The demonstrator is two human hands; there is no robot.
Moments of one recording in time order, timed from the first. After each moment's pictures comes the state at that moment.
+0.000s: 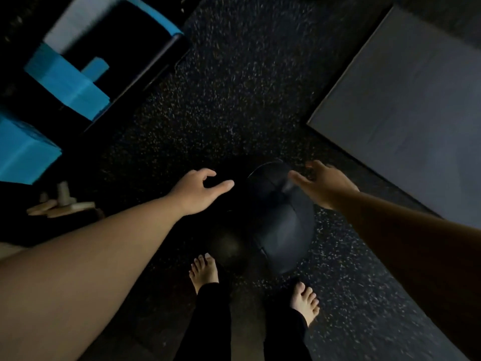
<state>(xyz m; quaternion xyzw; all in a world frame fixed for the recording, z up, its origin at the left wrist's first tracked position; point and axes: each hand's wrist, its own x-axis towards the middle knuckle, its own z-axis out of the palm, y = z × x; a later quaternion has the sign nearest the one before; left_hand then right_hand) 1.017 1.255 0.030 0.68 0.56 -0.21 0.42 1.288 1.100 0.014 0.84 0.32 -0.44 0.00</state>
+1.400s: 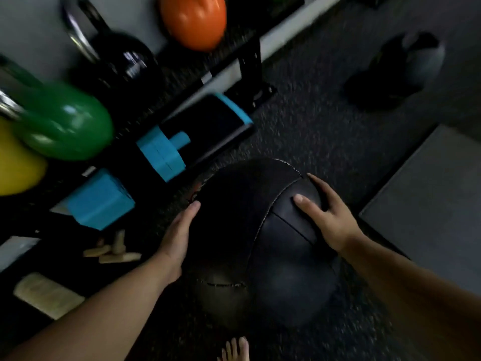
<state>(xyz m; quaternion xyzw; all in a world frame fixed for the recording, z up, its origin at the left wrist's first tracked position) 0.904 1.360 0.113 0.32 0.68 0.19 0.64 1.204 1.275 0.095 0.72 0.34 -0.45 -0.41</state>
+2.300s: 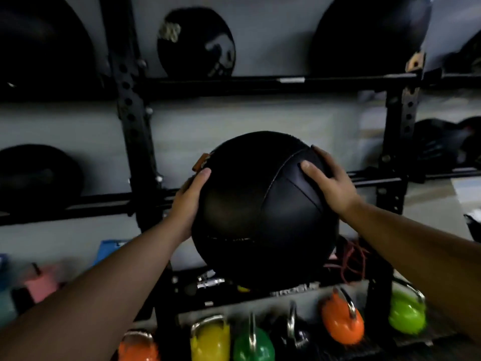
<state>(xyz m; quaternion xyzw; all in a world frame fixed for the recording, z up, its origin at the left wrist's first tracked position) 0.654 1.408 0.948 0.46 0.43 0.68 0.37 0.962 1.457 0.969 0.35 0.69 -0.23 -0.59</state>
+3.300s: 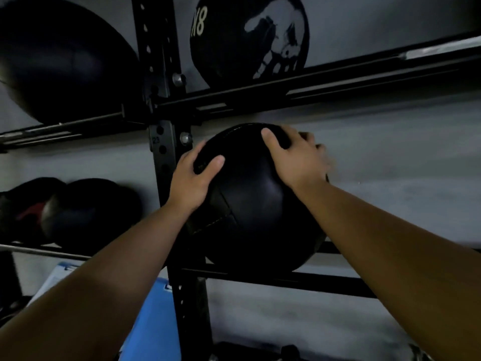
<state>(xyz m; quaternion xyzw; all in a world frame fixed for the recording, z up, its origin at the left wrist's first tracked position) 0.518 1.623 1.060 0.52 0.59 0.60 -0.12 0.708 1.761 1.089 0.35 0.75 -0.14 -0.54</state>
